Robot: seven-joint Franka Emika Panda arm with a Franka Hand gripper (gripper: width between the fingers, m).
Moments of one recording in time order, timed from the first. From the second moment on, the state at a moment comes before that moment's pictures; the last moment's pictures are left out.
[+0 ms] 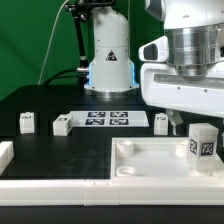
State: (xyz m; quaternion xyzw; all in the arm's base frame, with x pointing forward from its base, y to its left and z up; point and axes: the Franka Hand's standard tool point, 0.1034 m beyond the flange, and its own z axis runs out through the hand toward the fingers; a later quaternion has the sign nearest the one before) arm 0.629 0.121 0.078 -0.93 0.37 0.01 0.06
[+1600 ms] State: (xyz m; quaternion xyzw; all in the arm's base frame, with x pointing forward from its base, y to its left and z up) arm 0.627 0.121 0.074 -1.00 -0.04 0.00 0.02
